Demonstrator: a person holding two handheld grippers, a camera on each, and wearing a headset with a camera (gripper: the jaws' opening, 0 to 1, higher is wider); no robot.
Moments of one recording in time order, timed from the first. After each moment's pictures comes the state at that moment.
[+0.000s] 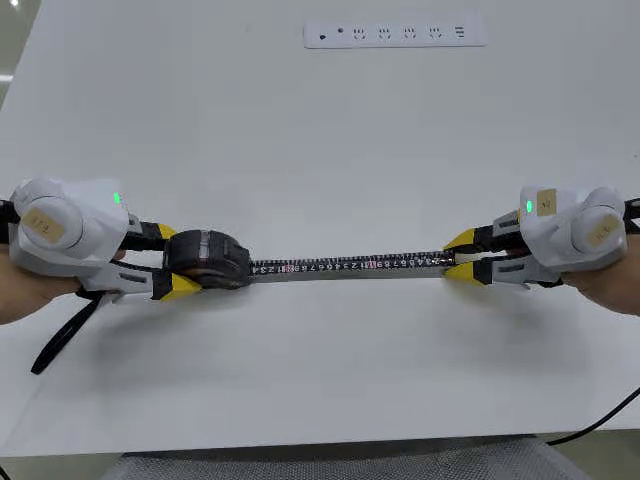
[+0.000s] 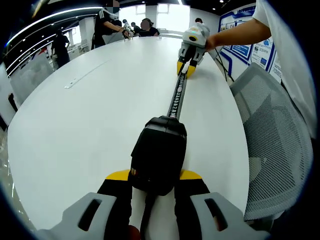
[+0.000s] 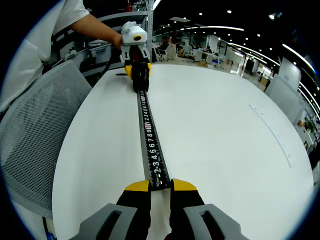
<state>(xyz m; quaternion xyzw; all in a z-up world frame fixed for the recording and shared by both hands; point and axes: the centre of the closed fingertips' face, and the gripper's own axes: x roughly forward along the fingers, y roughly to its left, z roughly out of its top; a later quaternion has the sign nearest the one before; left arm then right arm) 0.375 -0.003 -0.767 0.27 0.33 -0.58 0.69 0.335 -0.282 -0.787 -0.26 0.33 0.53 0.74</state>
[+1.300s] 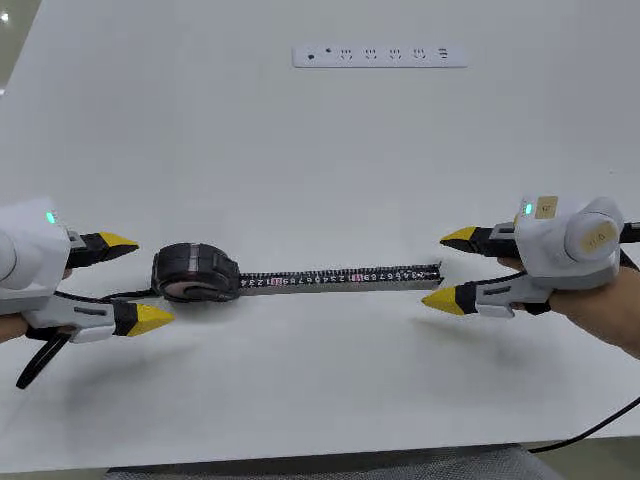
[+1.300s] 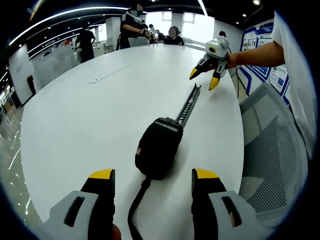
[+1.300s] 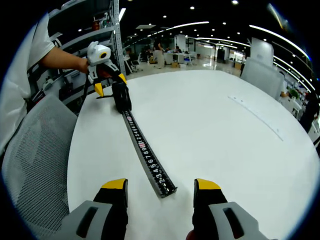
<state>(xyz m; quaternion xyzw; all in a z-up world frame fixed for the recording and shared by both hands) 0.364 0.024 -0.740 0.21 0.34 -0.51 0.77 0.327 -0.277 -0.761 -0.16 0.35 0.45 0.81</state>
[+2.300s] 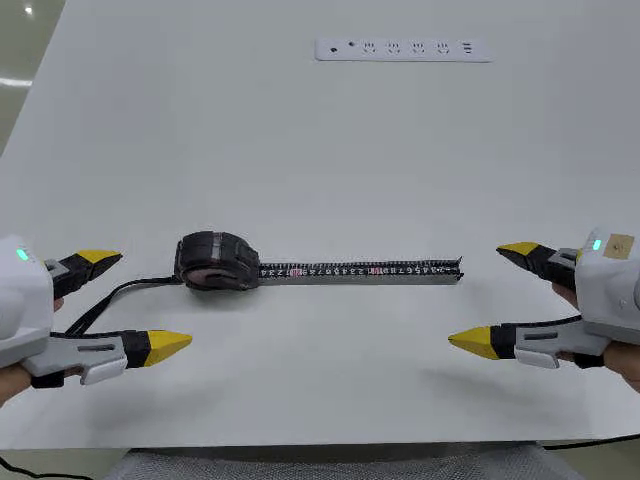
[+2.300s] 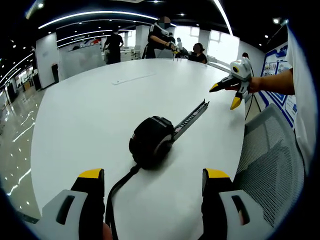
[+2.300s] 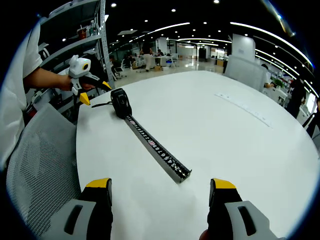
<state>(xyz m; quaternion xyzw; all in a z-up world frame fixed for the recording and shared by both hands) 0.331 0.041 -0.726 0.13 0.32 -0.43 0.84 0.289 -0.280 -0.742 -0.12 0.34 0.39 0.85</state>
